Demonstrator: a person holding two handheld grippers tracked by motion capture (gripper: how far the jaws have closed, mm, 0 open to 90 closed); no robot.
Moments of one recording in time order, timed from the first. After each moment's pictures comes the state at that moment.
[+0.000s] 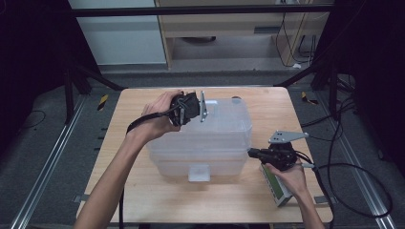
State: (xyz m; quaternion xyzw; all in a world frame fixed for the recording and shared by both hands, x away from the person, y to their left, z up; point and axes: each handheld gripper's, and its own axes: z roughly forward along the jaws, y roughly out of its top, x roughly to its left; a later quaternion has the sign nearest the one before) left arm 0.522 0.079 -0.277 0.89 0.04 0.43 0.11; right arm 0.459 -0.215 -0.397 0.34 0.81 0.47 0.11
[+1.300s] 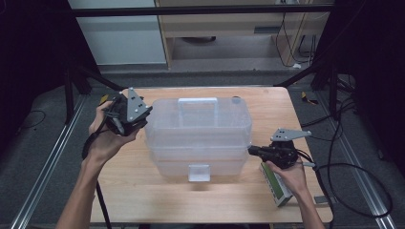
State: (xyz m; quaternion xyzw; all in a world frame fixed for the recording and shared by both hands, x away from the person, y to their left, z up) left arm 0.474 0.211 -0.263 0.82 0.25 0.43 0.29; right arm 0.461 -0.217 -0.393 0.34 0.80 0.49 0.11
